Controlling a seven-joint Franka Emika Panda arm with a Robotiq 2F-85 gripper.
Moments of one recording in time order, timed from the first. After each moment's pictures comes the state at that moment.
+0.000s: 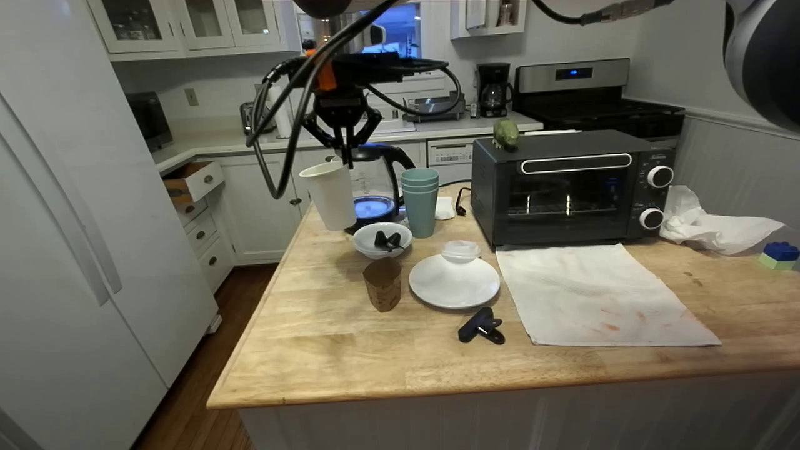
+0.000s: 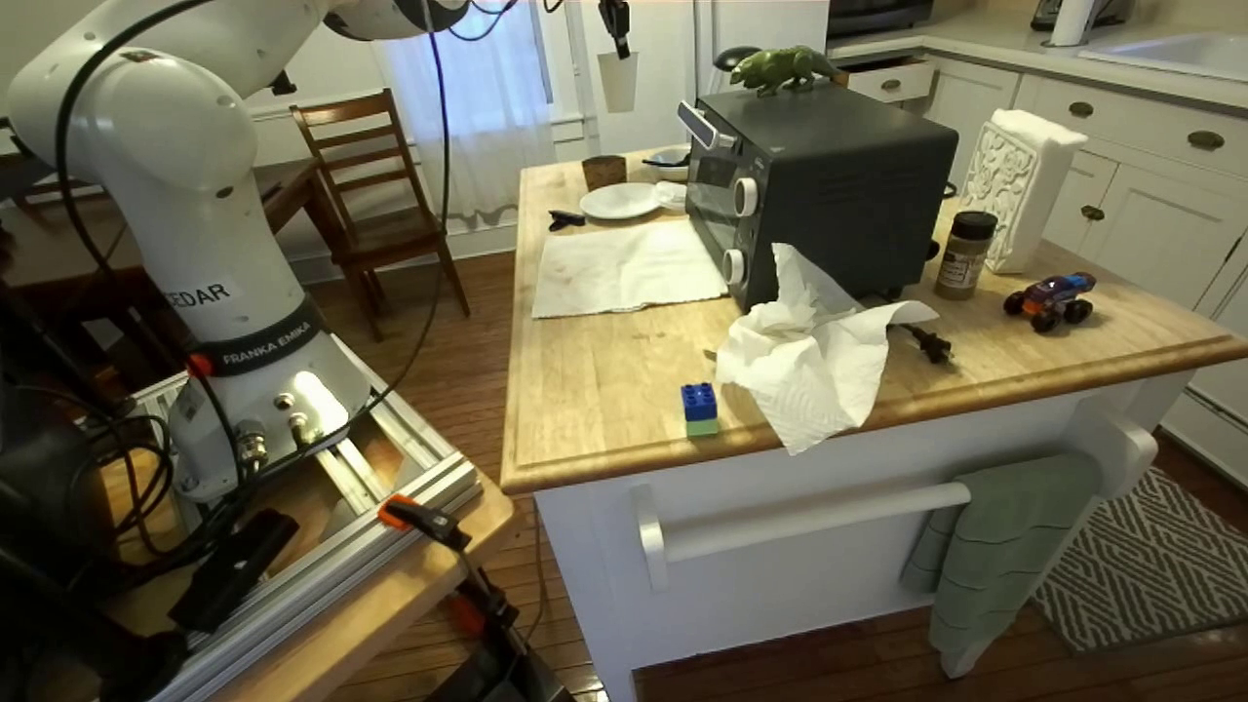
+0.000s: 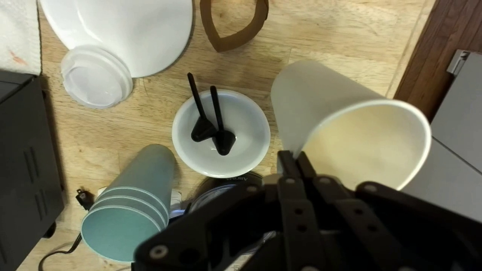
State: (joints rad) arm 0.28 1.09 -0.04 -0.42 -0.09 1.64 0.79
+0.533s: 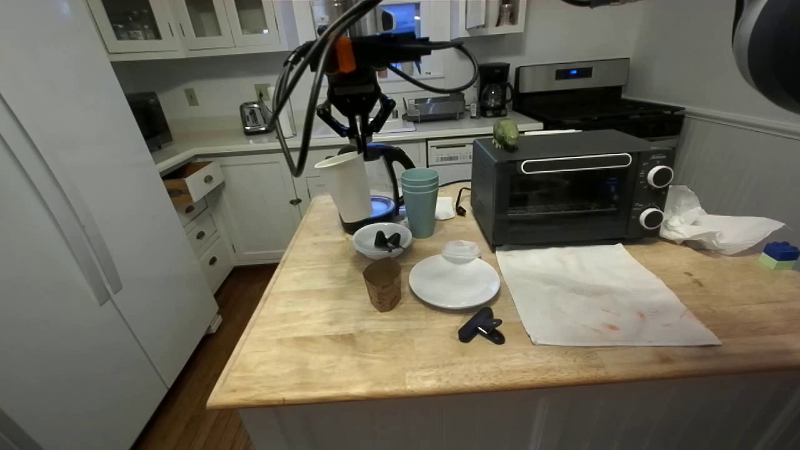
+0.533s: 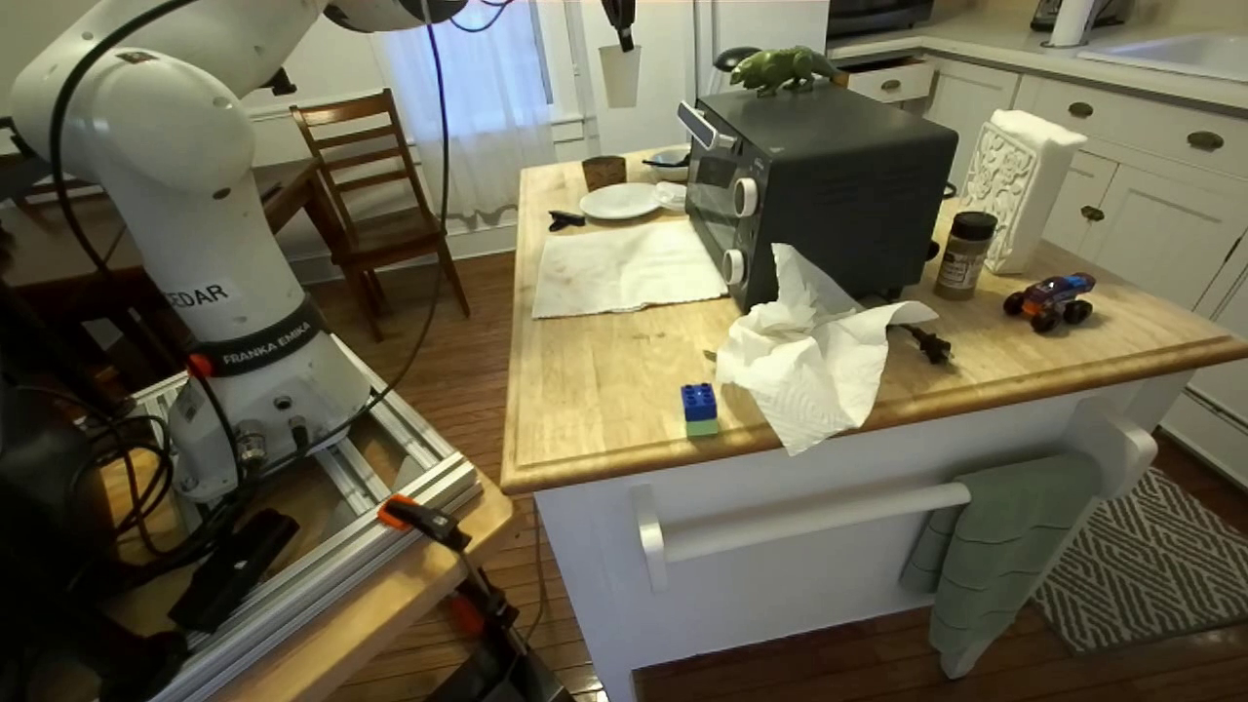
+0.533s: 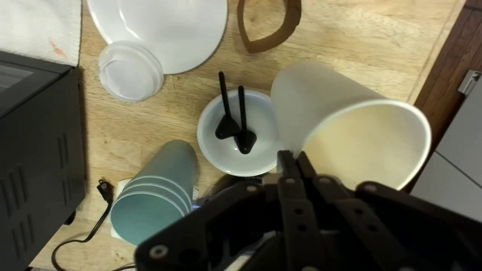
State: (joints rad) arm 0.25 1.06 -0.04 -0.41 -0.09 1.56 0.71
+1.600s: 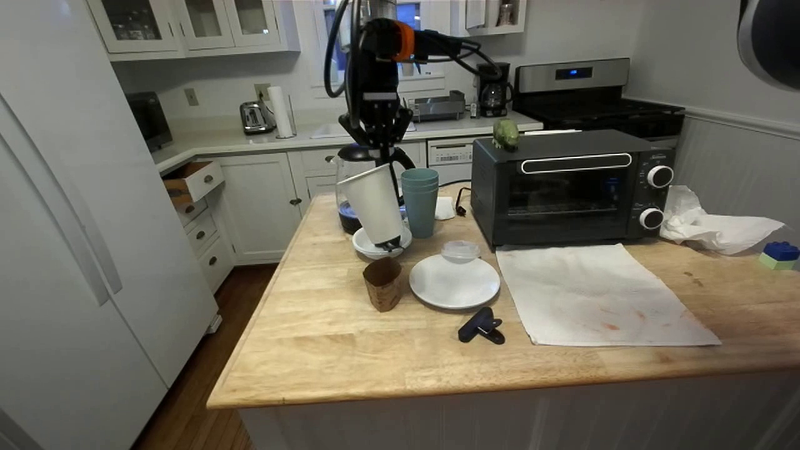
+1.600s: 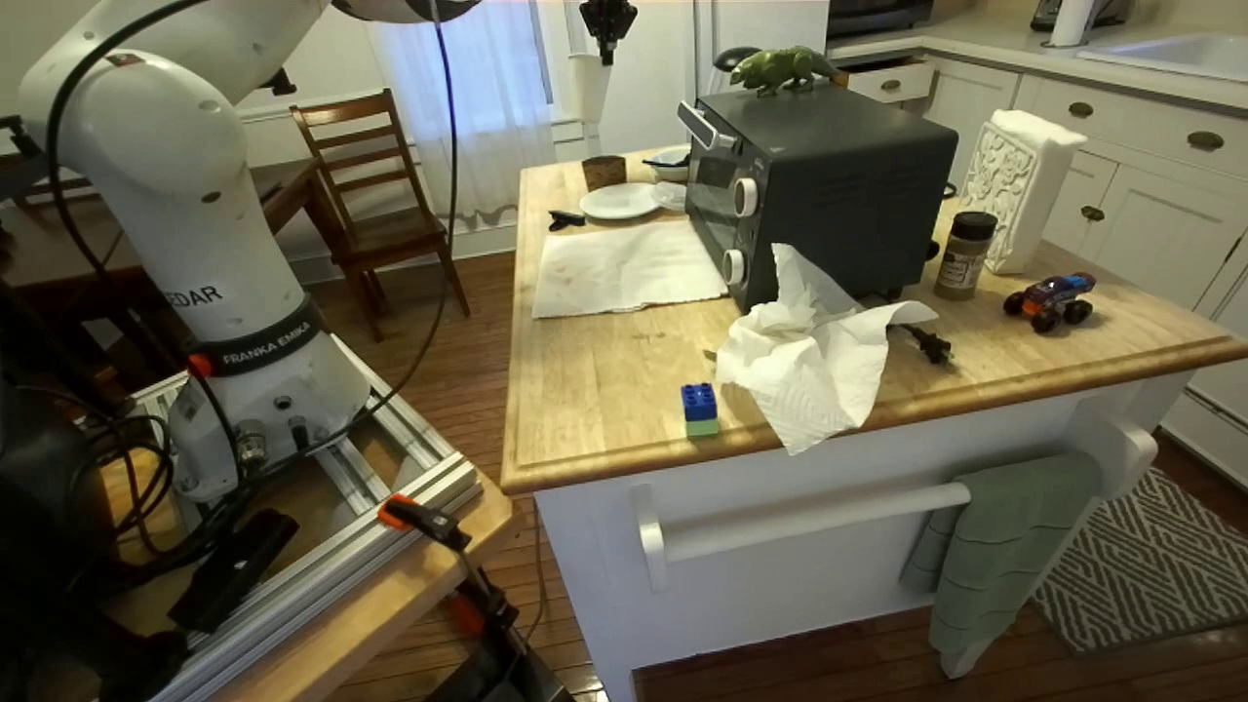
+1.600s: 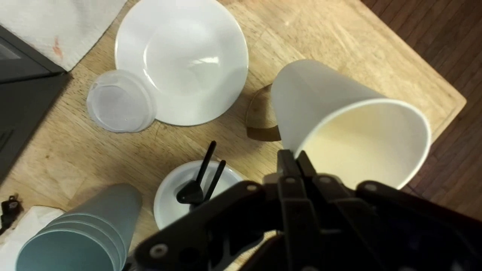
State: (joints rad) arm 0.17 1.04 0.06 -0.45 0.03 1.37 0.23
